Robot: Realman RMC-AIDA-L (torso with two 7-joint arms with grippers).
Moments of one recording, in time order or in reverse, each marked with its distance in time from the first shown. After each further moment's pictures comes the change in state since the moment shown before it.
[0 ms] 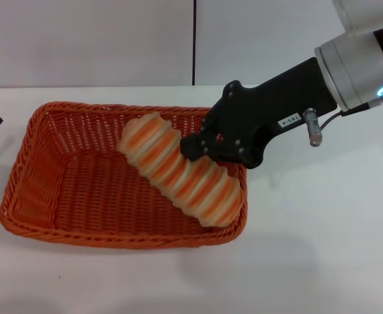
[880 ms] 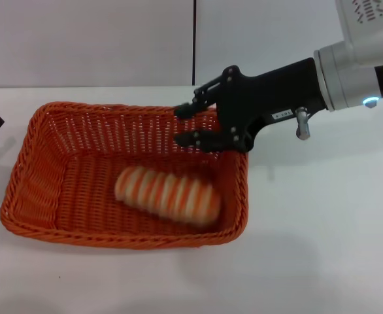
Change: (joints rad) left arm 0.002 0.000 0.000 -0.011 0.000 -0.001 0.000; right arm -0.043 0.005 0.009 0.151 0.088 0.174 -0.333
